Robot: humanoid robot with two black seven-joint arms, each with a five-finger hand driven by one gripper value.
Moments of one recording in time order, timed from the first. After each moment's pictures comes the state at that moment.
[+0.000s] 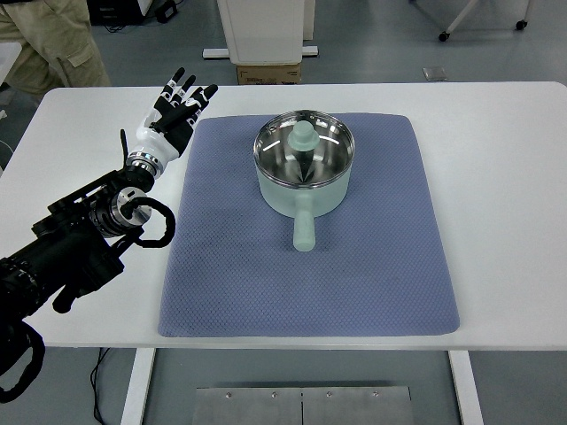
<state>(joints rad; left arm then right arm) -0.94 0.11 -0.41 -0.48 -0.30 -0.18 -0.40 -0.01 0.00 0.48 0.14 -0.42 -0.03 0.04</state>
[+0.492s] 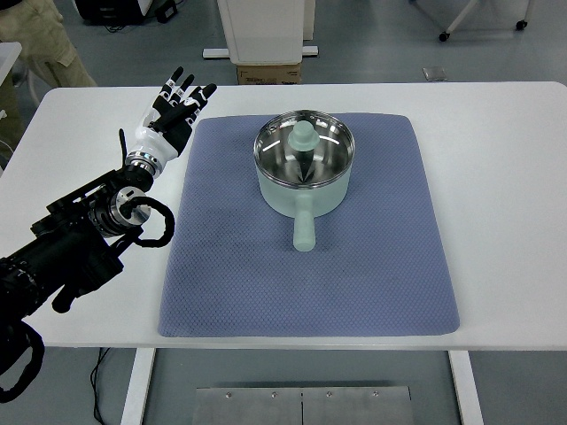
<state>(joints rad) -0.94 0.11 -0.41 -0.48 -0.30 -0.18 -0.40 -0.01 0.00 0.48 0.14 -0.42 -0.03 0.04</state>
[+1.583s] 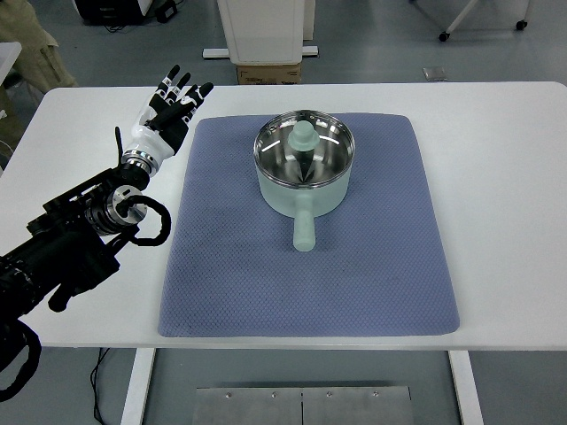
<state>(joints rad) -0.95 0.13 -0.41 -0.48 -0.29 -0.18 -0.40 -0.01 0.00 0.48 0.14 -0.42 -0.03 0.04</state>
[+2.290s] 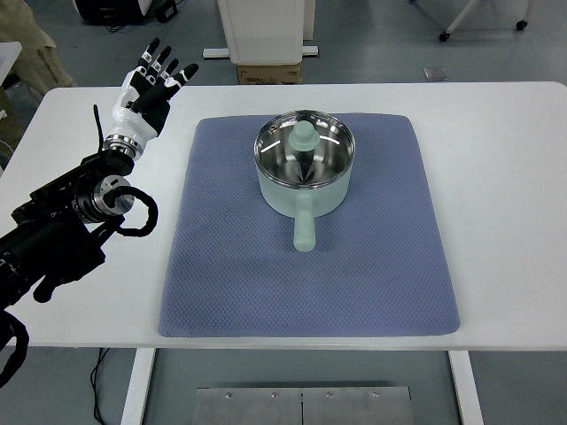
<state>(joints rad) -0.98 0.18 -0.41 -0.48 -0.20 -0.19 -0.51 -0.01 0.00 0.48 0.14 -0.42 -0.03 0.04</state>
